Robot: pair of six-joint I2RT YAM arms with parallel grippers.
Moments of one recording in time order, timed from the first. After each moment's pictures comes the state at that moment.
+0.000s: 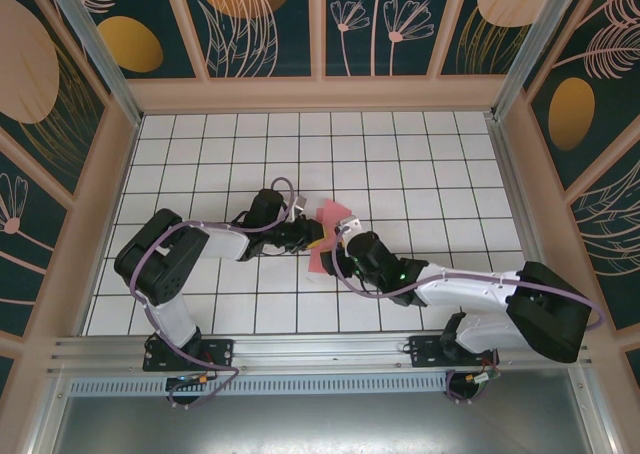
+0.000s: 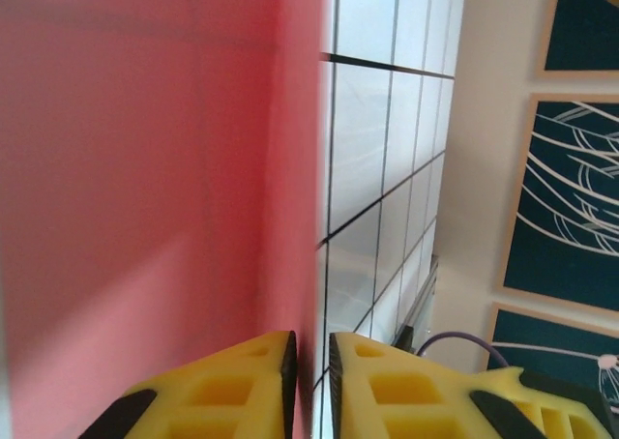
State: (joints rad) left arm -0.59 1.77 0.69 0.46 0.72 -1.09; right arm 1.03 1.26 0.49 0.17 0.23 0.44
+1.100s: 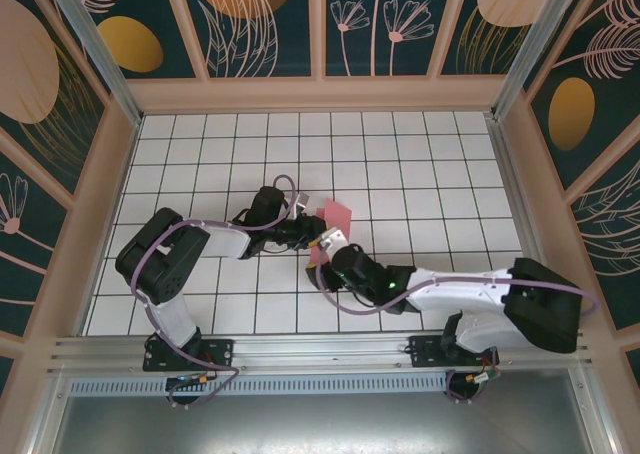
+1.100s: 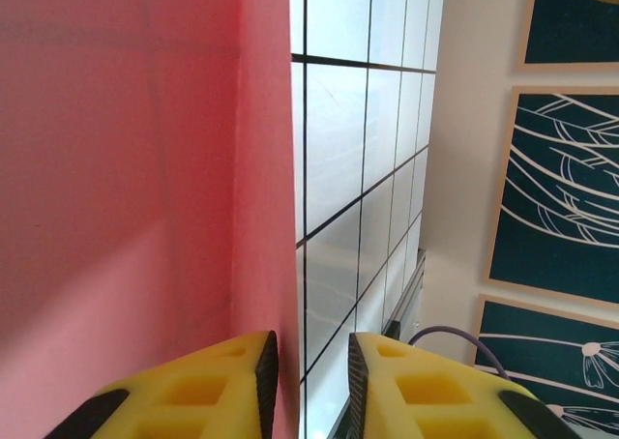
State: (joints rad) left arm -0.59 1.78 0.72 0.46 0.74 -1.09; right arm 1.20 1.33 0.57 0.11 0.32 0.36
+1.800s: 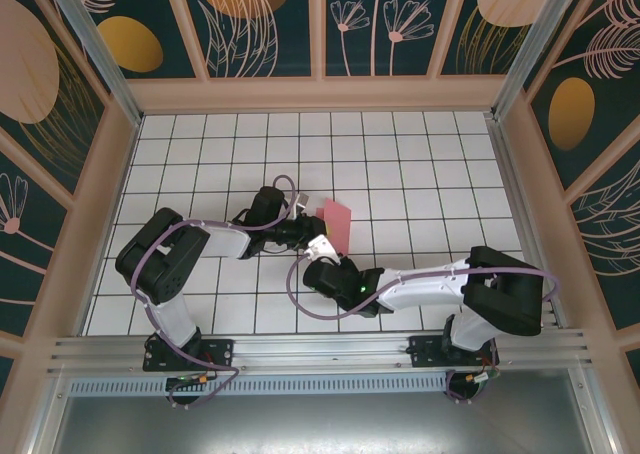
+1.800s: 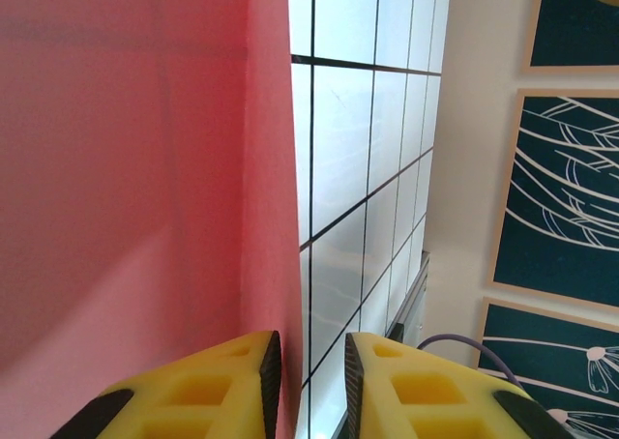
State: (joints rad) left arm -0.59 1.78 0.72 0.45 0.73 -1.09; right arm 1.28 1.52 0.69 -0.05 0.61 0.38
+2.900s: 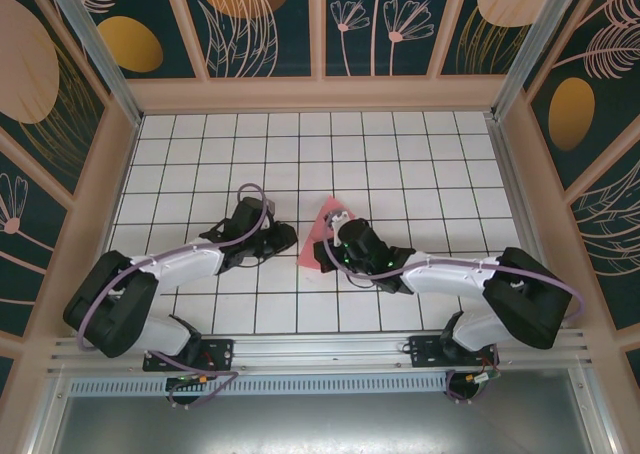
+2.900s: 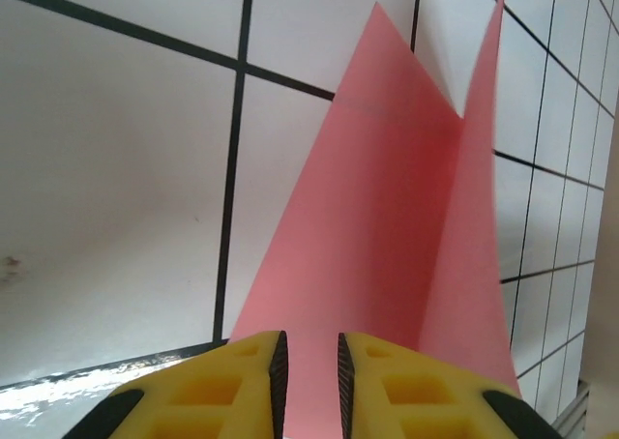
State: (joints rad) left arm -0.60 1.42 0.60 0.04 0.30 -0.99; right arm 0.96 1.39 0.57 0.24 -0.04 0.61
